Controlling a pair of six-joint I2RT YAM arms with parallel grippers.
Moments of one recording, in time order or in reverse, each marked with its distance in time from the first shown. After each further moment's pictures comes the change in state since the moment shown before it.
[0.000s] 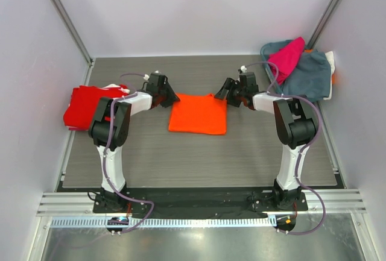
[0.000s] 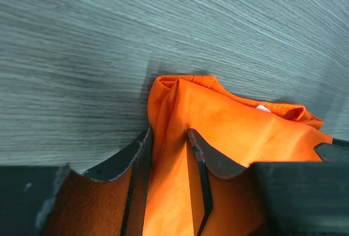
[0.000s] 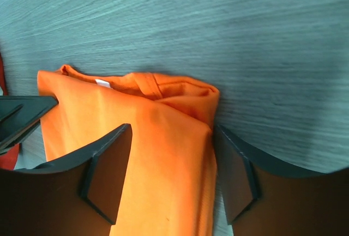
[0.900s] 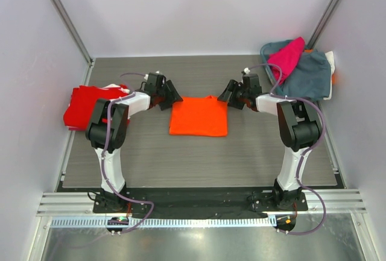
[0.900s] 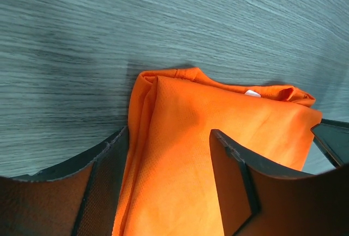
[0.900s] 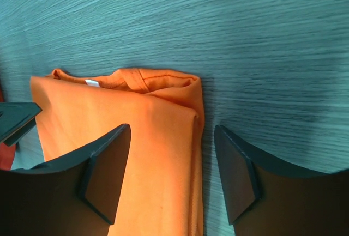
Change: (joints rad) left arm 0.007 -0.046 -0.024 -0.039 0.074 0.042; right arm -0.021 -0.055 -0.058 -0.026 0.003 0.002
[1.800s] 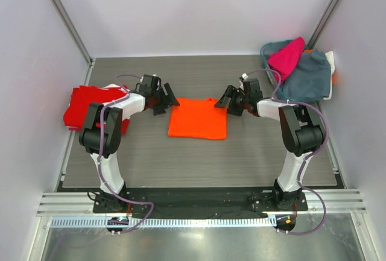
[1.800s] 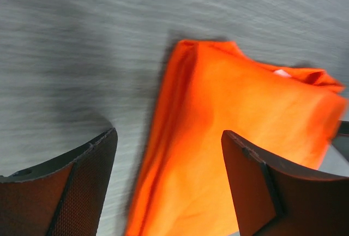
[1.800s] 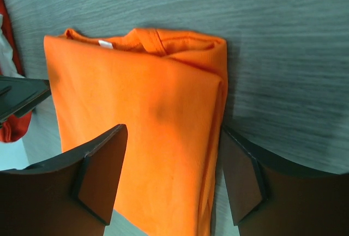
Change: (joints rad) left arm 0.025 -0.100 -0.063 -0.137 -0.003 0.080; right arm 0.011 -0.079 -0.110 -0.003 -0.119 0.020
